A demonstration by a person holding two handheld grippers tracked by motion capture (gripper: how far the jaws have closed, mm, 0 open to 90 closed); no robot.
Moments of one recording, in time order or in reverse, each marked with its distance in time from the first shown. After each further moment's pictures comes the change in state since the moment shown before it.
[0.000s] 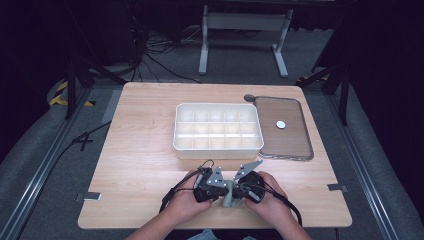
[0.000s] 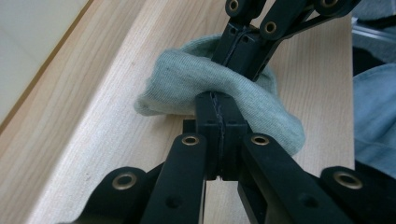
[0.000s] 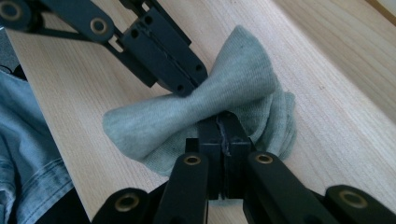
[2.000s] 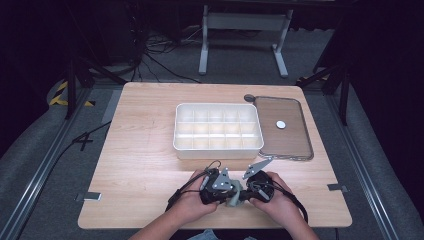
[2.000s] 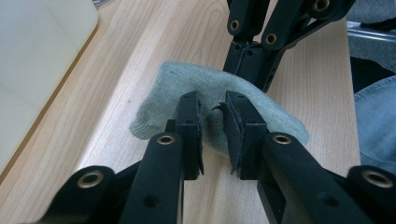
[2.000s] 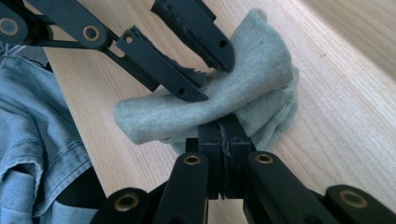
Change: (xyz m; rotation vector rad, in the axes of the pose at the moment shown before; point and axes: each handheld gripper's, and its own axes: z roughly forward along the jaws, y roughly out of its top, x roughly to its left) left arm -0.006 0.011 0.009 -0.060 0.015 0.070; right arm -0.016 -0.017 -0.010 -0.004 0.100 0.045
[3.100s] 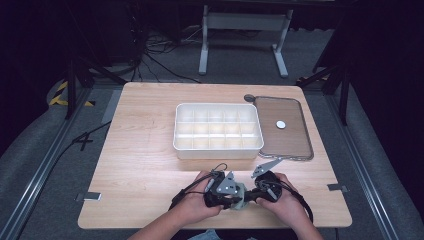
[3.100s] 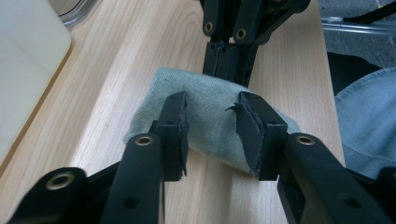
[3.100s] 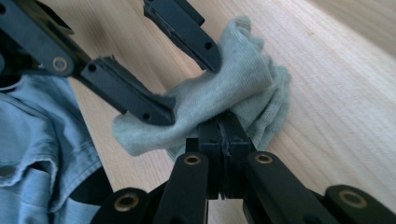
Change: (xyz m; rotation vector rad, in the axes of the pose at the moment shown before) left arm -0.008 0.008 0.008 -0.012 -0.049 0.081; right arm -0.013 -0.017 -0.006 -0.049 0.065 0.063
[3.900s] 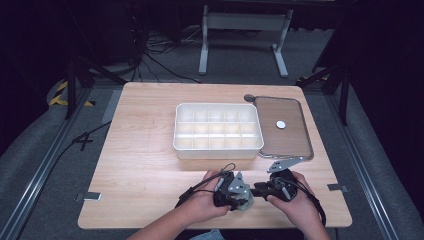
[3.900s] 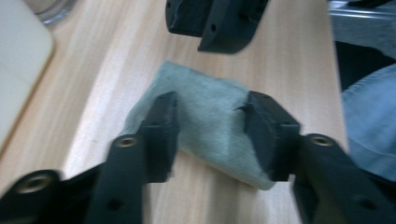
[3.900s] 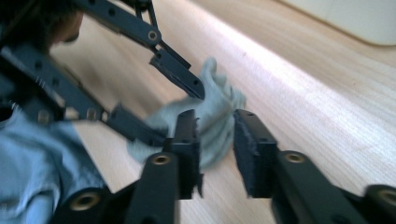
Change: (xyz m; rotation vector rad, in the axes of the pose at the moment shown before) left arm 0.000 0.016 0.016 0.072 0.022 -0.002; right arm 0.005 -0.009 -0.041 -0.138 -0.141 0.087
